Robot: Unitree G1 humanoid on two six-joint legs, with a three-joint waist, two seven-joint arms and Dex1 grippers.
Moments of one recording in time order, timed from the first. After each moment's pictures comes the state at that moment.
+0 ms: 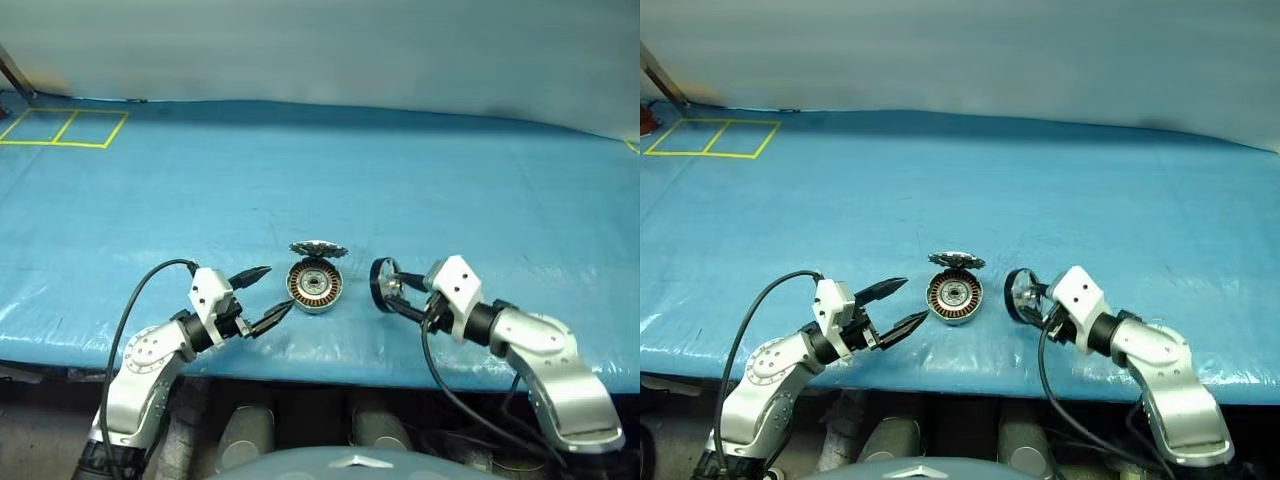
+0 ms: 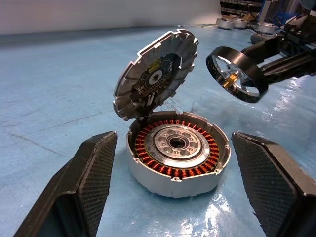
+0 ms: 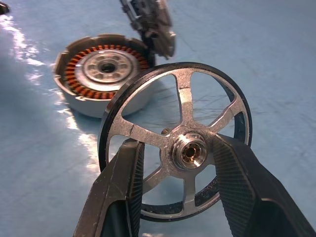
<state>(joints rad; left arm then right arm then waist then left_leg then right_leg) 0.14 0.43 -0.07 -0.28 -0.37 0.11 -0.81 0.15 -0.53 -0.05 -0.61 0.19 0.58 0.79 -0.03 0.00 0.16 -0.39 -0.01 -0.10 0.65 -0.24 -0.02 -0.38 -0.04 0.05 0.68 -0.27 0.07</state>
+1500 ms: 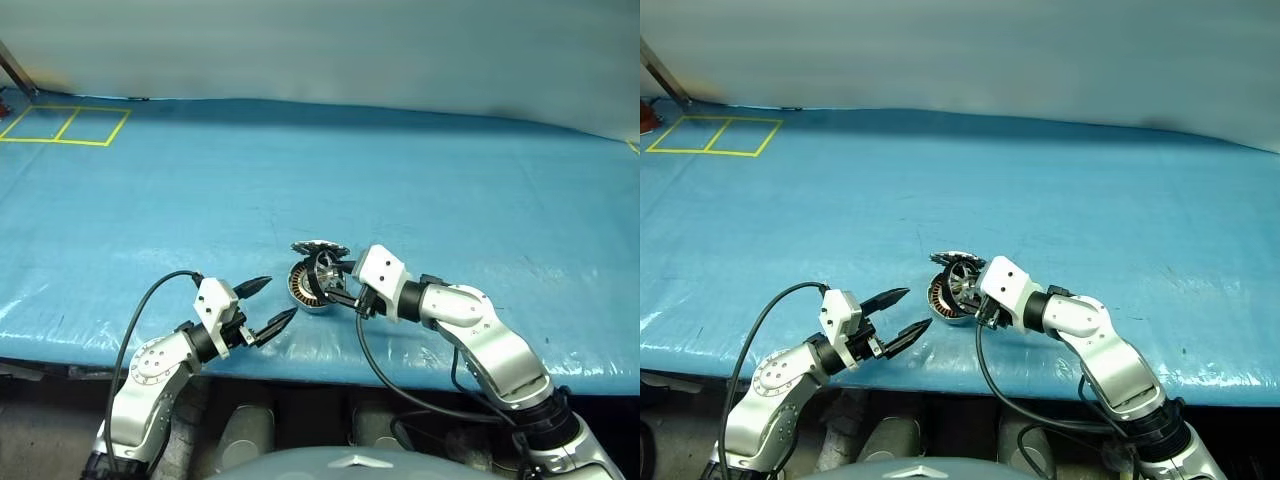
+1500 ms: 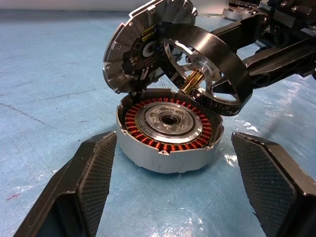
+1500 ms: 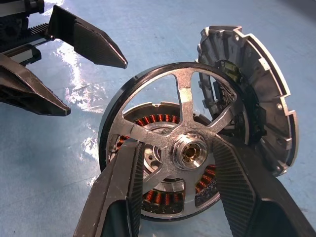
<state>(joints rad) 0.19 0.41 -0.10 -0.28 -0.35 0.10 -0.75 -0.15 -0.52 0.31 -0.49 0.13 0.53 0.68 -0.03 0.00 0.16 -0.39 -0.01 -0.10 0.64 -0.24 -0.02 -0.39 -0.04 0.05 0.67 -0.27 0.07</state>
